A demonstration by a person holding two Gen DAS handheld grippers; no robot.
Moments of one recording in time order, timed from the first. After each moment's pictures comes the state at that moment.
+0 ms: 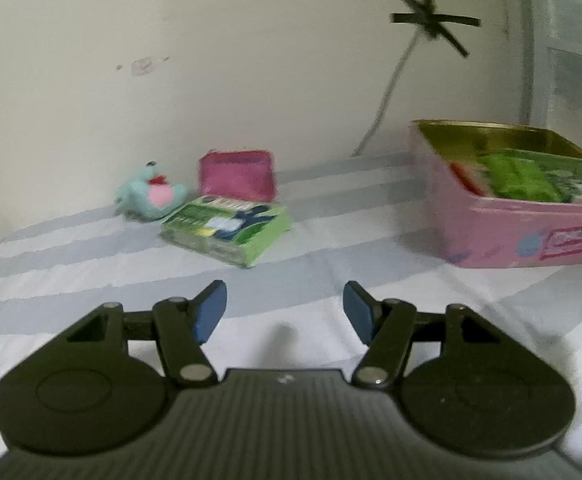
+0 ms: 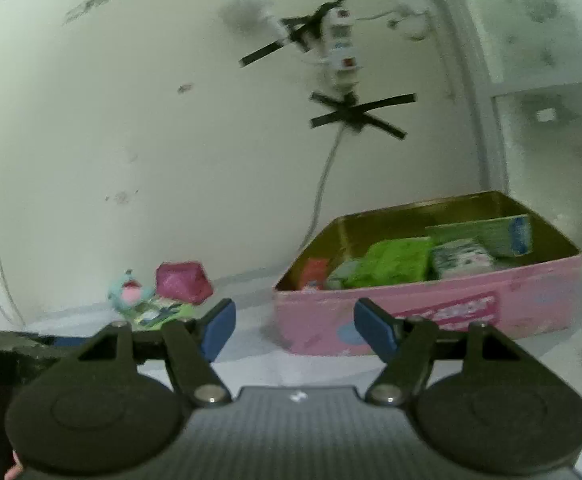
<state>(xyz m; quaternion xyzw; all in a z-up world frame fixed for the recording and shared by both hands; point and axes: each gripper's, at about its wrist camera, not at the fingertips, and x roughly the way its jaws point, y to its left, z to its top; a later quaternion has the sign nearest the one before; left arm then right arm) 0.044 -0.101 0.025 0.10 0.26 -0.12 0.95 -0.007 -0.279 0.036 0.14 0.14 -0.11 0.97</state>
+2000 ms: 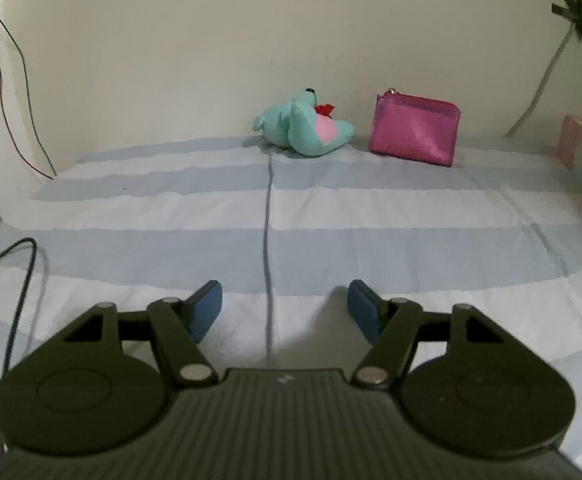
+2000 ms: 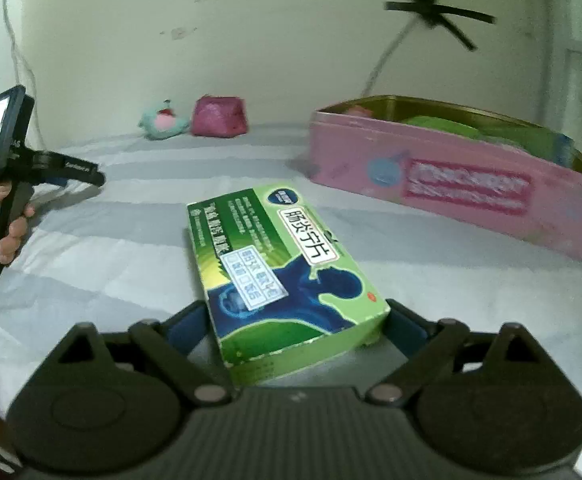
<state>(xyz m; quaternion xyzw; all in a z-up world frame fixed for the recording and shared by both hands) 0.103 0.013 -0.015 0.06 0.30 0.01 0.95 -0.026 -0.273 -0.028 0.03 0.31 -0.04 0.95</state>
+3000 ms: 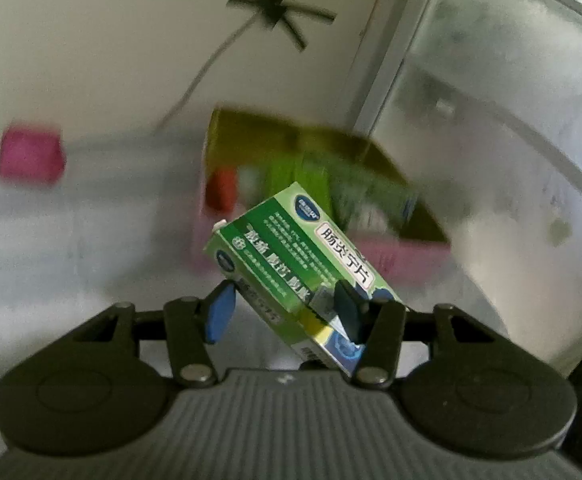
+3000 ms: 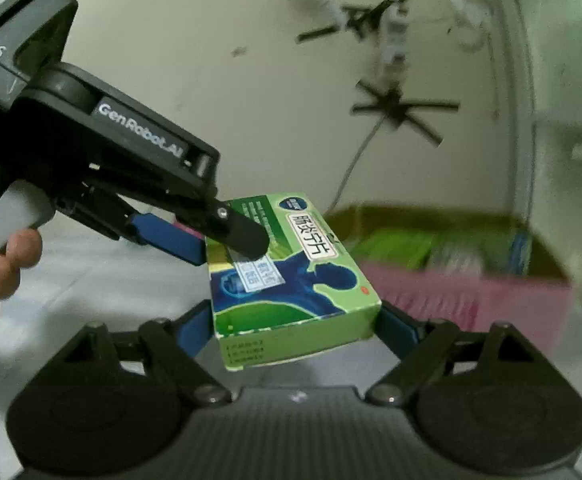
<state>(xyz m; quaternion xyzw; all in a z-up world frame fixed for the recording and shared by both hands) 0.028 -0.179 0.090 -0.02 0.34 -0.35 0.87 -0.025 -0.312 0.024 0.03 0.16 -0.07 0.98</state>
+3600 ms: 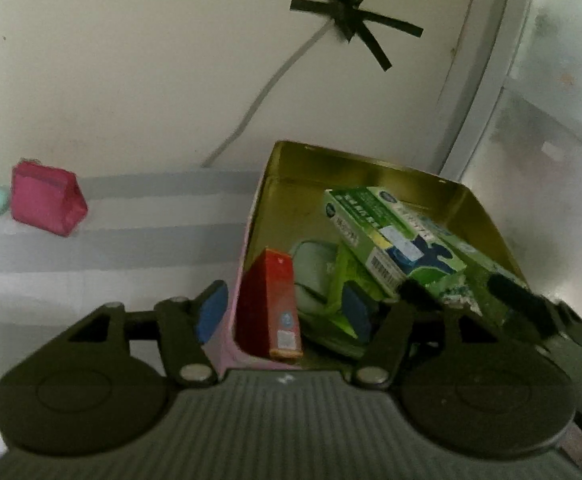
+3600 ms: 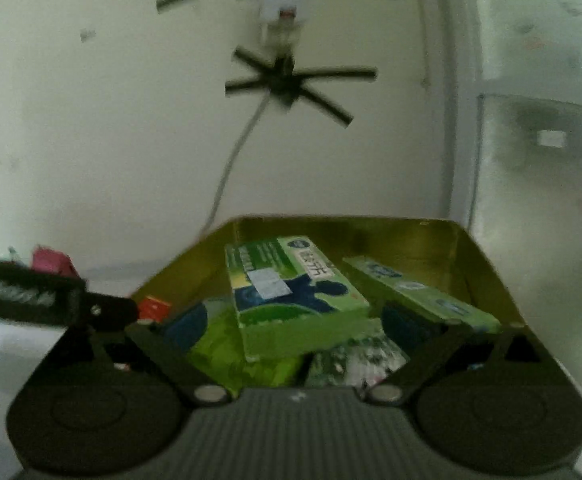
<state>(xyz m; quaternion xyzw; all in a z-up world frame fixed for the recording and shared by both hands) 0.101 -0.241 0.072 0.00 0.34 -0.23 0.91 0.080 -0.409 0.039 0.08 0.19 -0.19 0.96</state>
